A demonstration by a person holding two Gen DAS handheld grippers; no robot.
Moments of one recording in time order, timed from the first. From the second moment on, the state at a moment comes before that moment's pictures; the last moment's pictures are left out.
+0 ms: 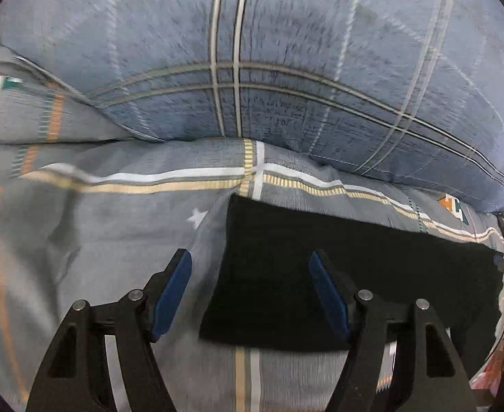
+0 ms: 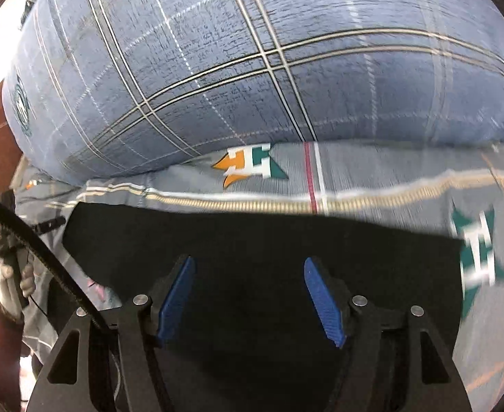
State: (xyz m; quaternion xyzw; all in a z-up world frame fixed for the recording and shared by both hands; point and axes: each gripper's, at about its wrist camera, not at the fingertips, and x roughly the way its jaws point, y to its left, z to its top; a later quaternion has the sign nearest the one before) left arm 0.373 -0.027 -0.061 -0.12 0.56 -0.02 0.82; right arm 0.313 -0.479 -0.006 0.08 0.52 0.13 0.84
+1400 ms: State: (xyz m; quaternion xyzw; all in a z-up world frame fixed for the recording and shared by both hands) left arm 0.256 -0.051 0.046 -0.04 0.40 -0.07 0.91; right arm 0.217 -0.377 0.060 -0.07 0.43 0.14 0.89
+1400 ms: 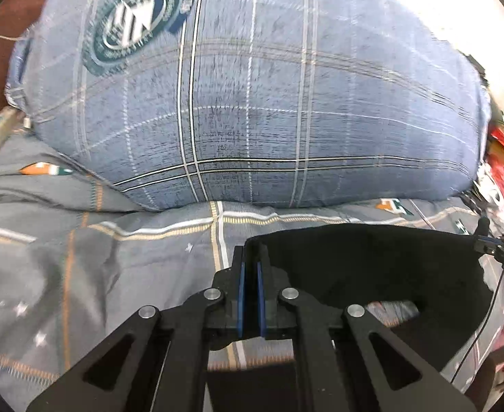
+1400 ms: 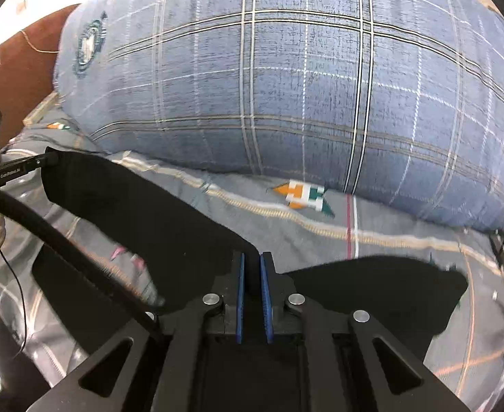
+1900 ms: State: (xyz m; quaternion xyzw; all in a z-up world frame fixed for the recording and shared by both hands) left arm 0.082 -0.045 -0.008 -0.01 0.40 -0.05 0.91; right arm 0.093 -0.392 -0.034 0.02 0.49 0.15 0.86
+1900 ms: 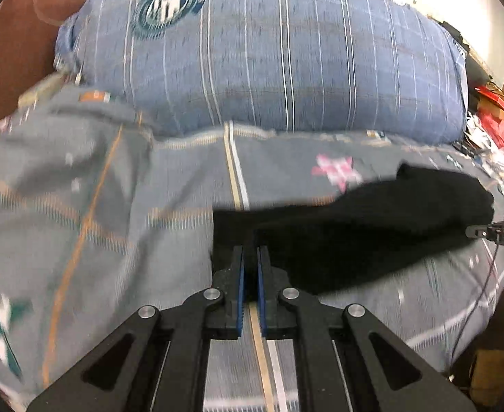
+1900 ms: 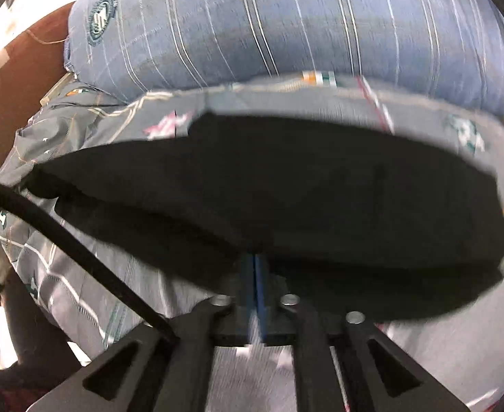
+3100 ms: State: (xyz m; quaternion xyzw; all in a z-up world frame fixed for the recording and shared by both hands) left arm 0.158 -0.066 -0.059 0.08 0.48 -0.09 0.87; right arm 0.041 -0.339 -0.057 0.06 0.48 0.18 0.86
